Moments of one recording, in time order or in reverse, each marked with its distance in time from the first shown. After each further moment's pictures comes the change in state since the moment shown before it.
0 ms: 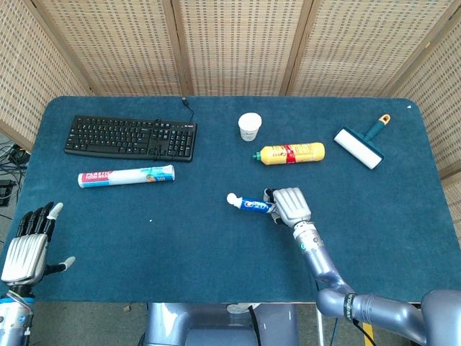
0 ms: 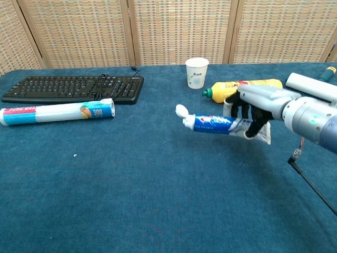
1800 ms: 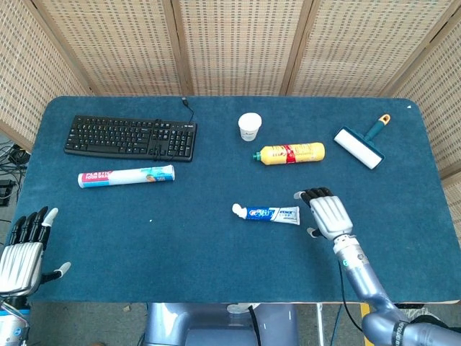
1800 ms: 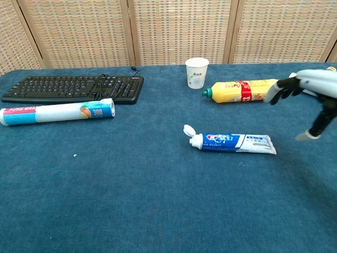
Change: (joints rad) left arm 0.075 -0.007 0.023 -0.015 0.086 0.078 0.067; right arm -0.225 0.255 0.022 -0.235 -0.144 -0.013 0.033
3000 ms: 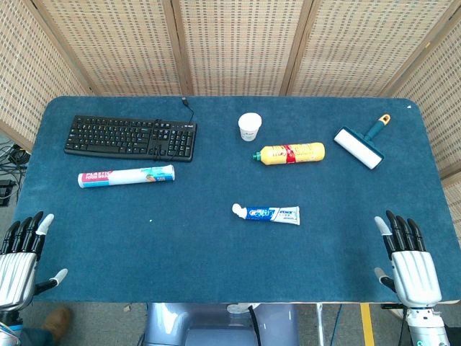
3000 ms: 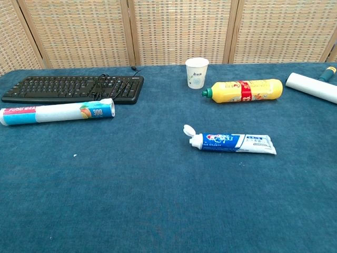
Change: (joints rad) left arm 0.057 0.038 0.055 -0.028 0.153 0.095 -0.023; right arm -0.469 0.233 -0.230 -0.128 -0.447 0.603 0.083
